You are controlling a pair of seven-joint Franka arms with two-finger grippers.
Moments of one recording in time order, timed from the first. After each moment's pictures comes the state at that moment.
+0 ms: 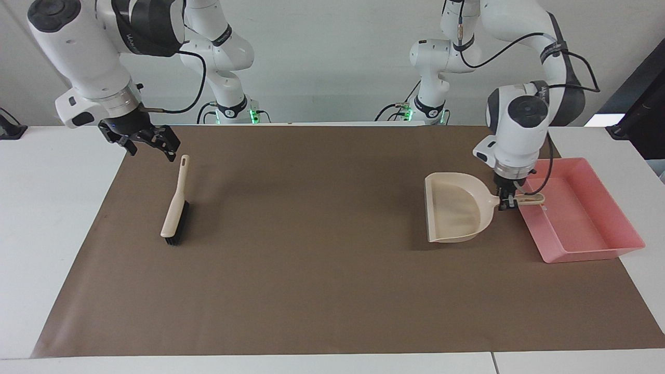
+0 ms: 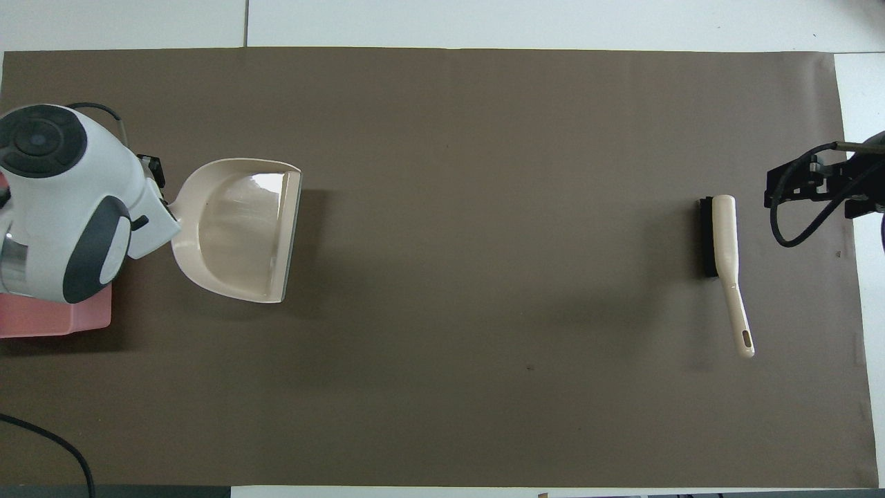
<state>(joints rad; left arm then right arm) -0.28 0.11 0.09 -1.99 0.31 2.06 1.45 0.04 0.03 -0.06 -1.60 -0.04 1.57 0.15</state>
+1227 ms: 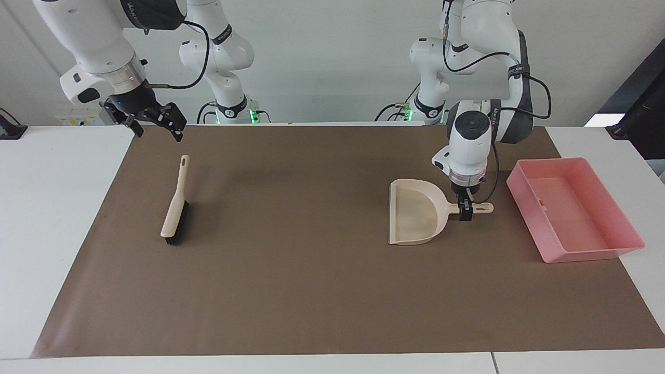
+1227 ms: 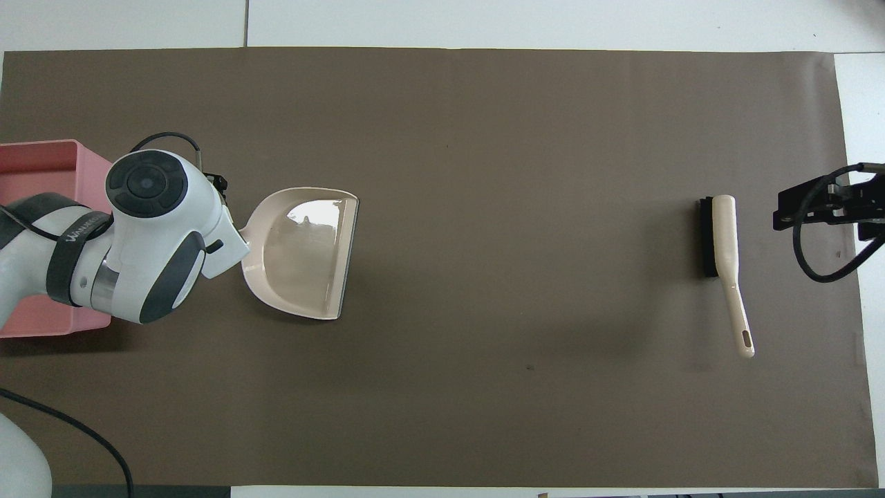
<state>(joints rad) -0.37 0.13 0.11 -2.03 0.31 2.12 1.35 0.05 -0.03 -0.06 -1.58 -0.02 1.47 0.15</state>
